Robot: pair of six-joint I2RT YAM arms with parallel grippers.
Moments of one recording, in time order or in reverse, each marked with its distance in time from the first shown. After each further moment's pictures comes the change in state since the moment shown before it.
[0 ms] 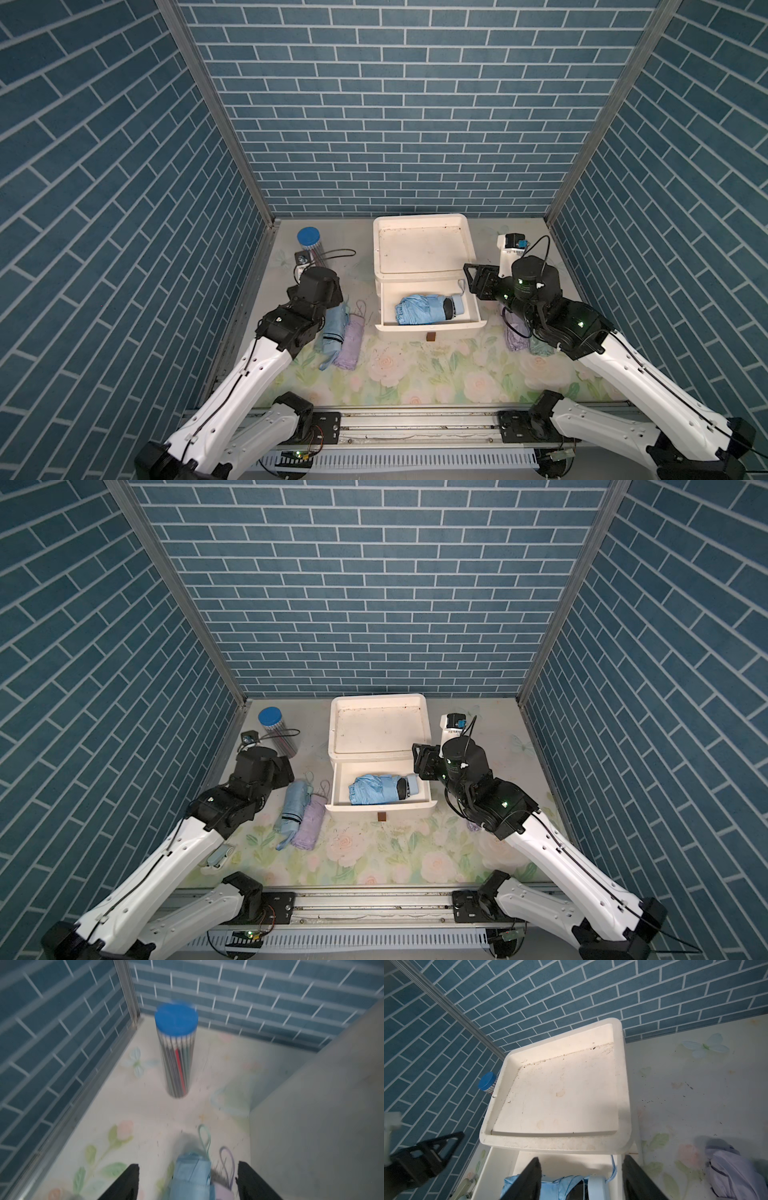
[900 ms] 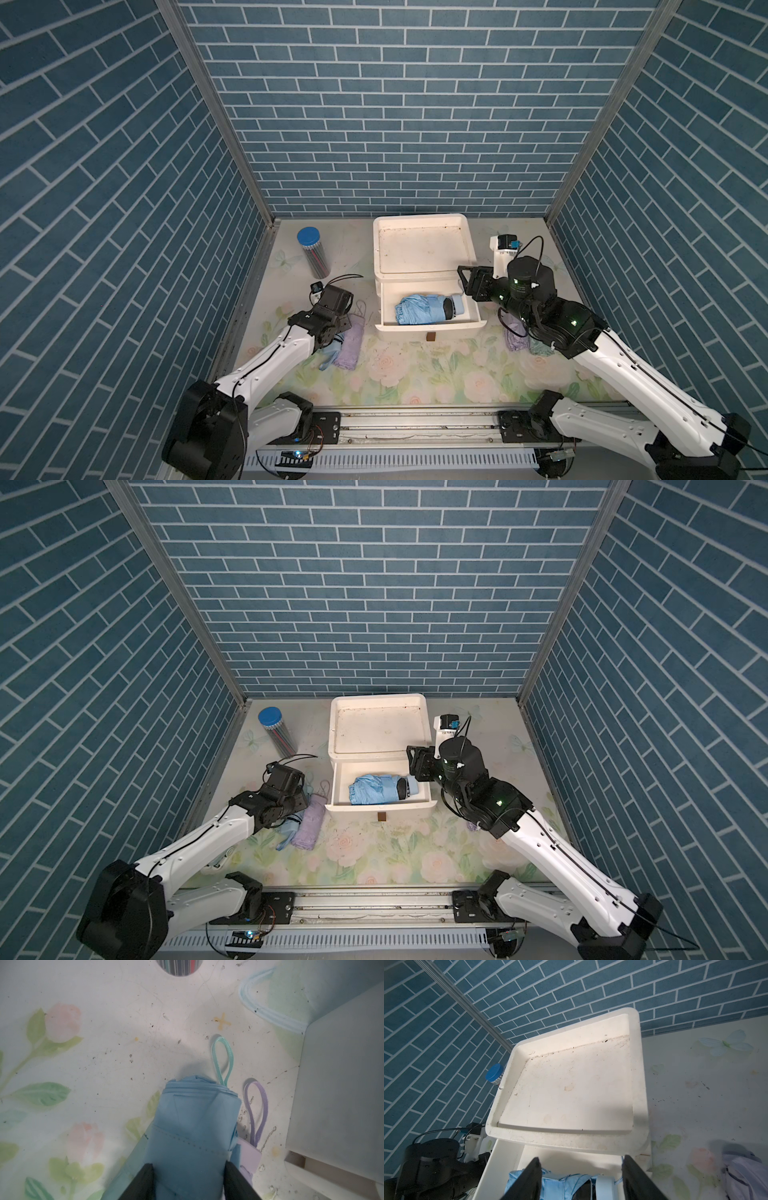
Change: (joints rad) left arm 0.014 0.187 -0.179 0.112 0.174 -0.197; right arm 0.001 0.005 -0.033 0.041 -0.053 -0.015
